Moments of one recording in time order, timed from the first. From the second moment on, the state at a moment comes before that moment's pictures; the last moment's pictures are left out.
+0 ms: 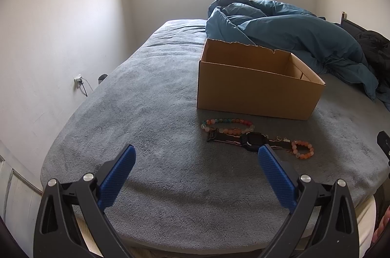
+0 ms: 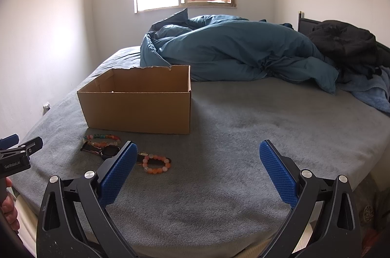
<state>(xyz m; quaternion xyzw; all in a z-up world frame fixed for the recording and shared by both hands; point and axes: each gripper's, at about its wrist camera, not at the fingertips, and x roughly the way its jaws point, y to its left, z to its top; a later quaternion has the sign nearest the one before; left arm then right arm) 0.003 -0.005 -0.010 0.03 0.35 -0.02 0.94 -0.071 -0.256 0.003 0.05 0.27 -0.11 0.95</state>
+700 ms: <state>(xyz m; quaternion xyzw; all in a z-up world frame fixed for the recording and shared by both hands) 0.039 -0.008 -0.064 0.06 0.44 -0.02 0.90 -0.020 -0.256 -0.063 0.09 0.44 -0.06 0.89</state>
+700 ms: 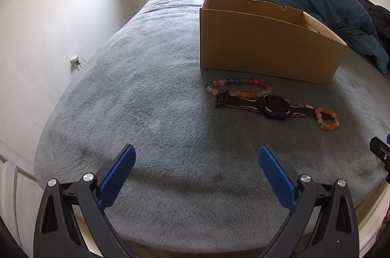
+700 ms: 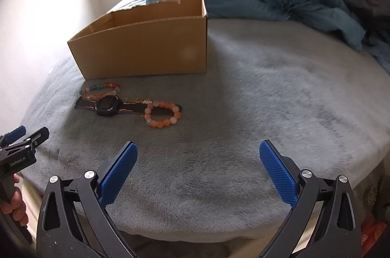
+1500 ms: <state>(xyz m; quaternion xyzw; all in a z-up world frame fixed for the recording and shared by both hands) 0.102 -0.016 -0.072 0.01 0.40 -0.16 0.90 0.059 -0.219 -0.080 0.16 0.48 0.13 0.86</state>
